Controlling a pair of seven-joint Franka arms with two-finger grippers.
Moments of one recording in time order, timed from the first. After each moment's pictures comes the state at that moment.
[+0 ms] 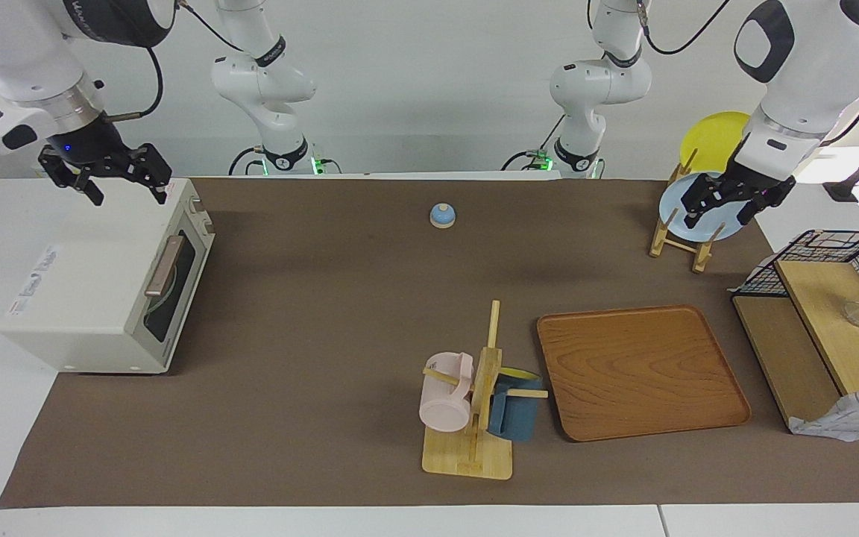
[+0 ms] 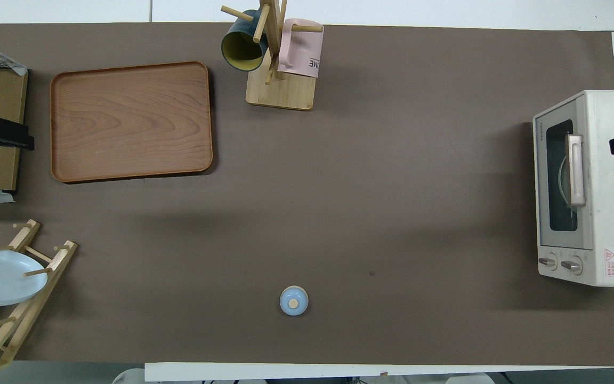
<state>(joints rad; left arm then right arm) 0.01 -0.06 -0.08 -1.72 0.01 1.69 -0.02 -0.05 0.01 -0.06 -1.52 -0.06 1.49 -0.16</state>
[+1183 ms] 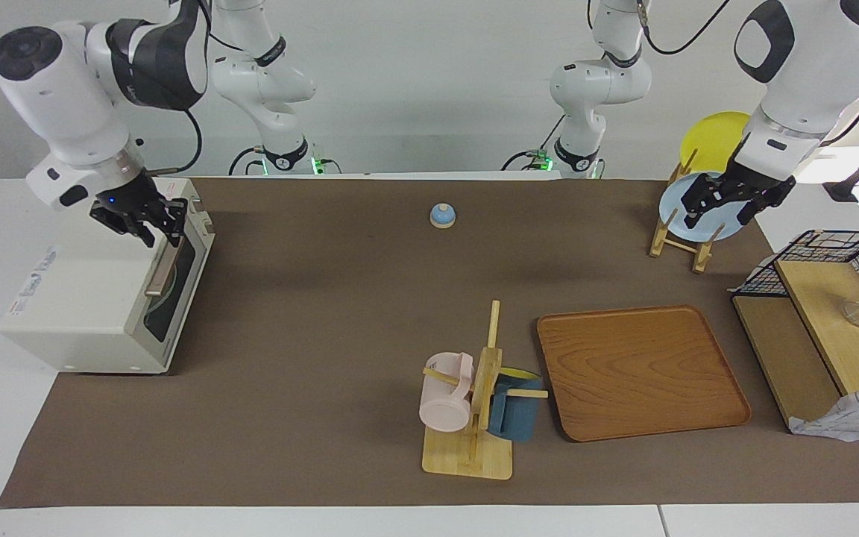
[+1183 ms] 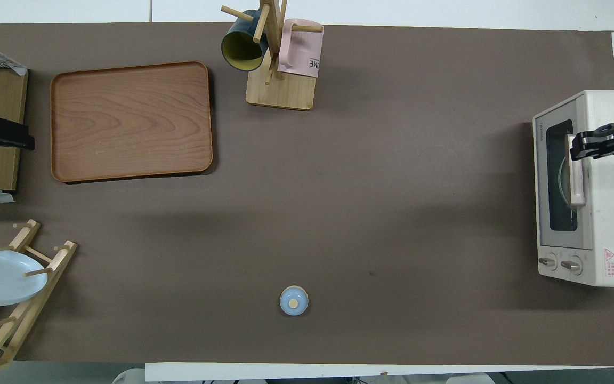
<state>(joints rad) 0.01 -0.06 -0.08 -1.72 0.01 1.69 -0.02 -0.05 0.02 -0.05 -1.80 -0.07 1.74 -0.13</state>
